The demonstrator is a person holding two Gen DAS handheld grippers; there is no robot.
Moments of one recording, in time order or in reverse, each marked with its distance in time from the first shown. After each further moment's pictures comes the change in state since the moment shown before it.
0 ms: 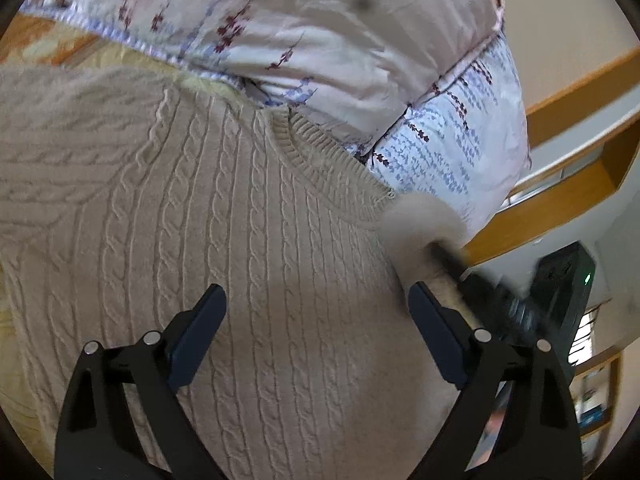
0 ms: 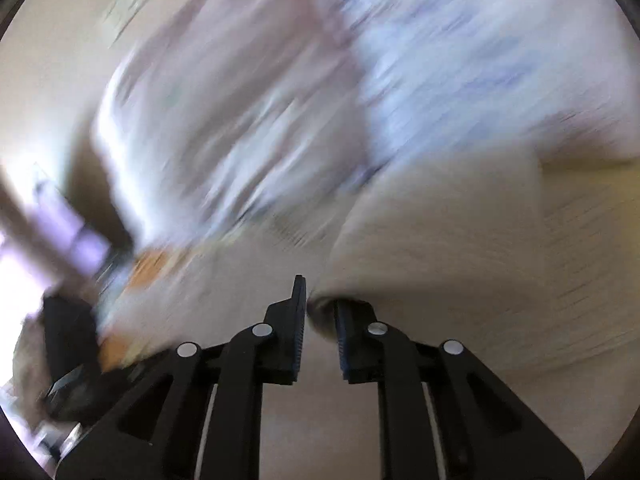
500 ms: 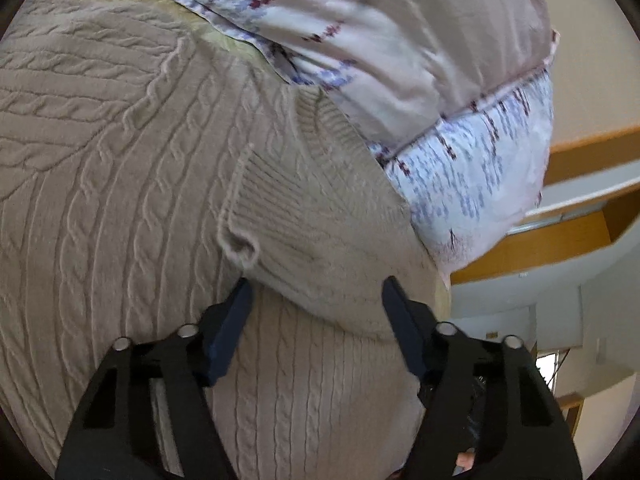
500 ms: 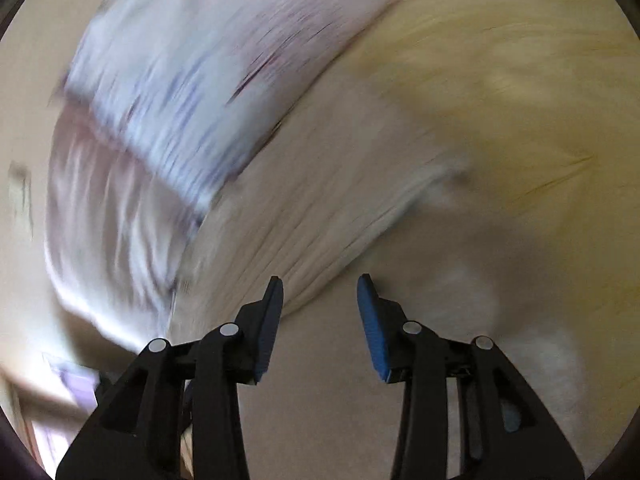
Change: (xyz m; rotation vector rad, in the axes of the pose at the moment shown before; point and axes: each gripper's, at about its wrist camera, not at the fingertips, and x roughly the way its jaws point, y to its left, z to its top) left arm 0.030 0.016 0.015 -0.186 0.038 -0.021; right arm -0.095 -0.176 -0.066 0.705 -0.205 -0.120
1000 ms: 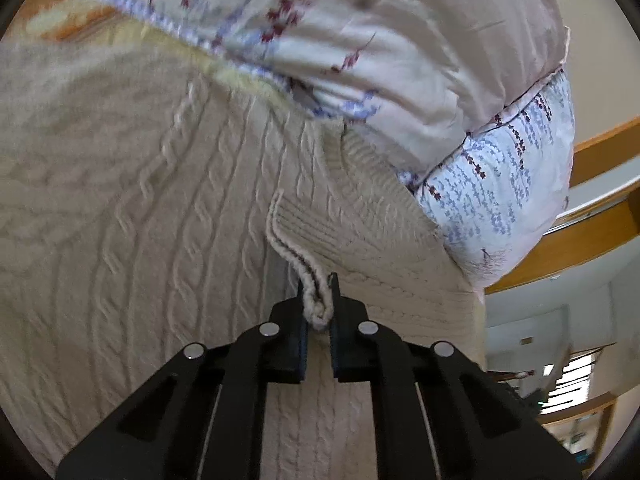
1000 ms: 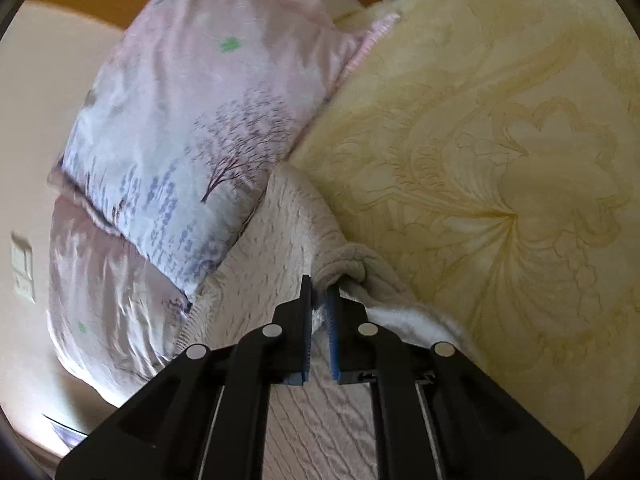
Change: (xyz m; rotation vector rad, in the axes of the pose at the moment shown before) left arm -0.002 -0.002 0.017 0.102 -0.086 0.131; right arm -0.014 -0.015 0.003 0.029 -0.259 -0.011
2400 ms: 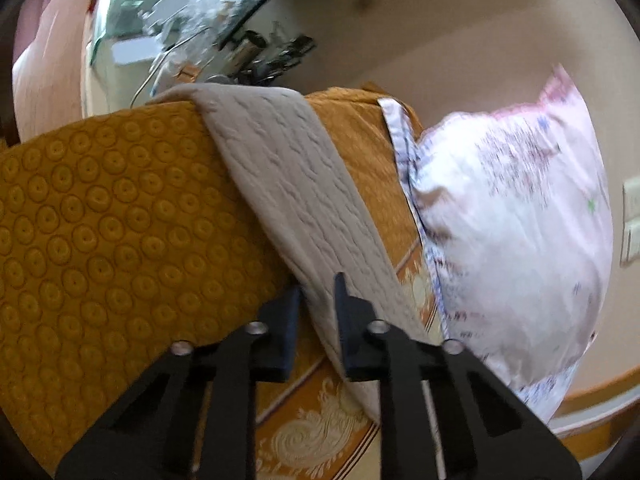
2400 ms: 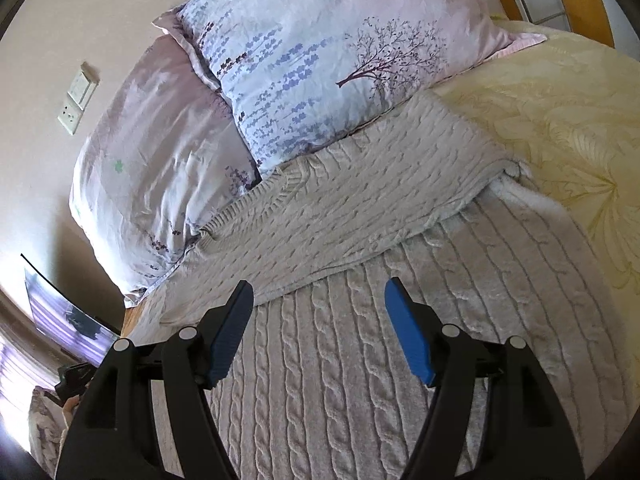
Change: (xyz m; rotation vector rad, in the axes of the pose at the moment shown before) left arm -0.233 0.274 0.048 -0.599 -0.457 0.156; right arm -0.006 0.050 -0.073 -0.419 0.138 0.157
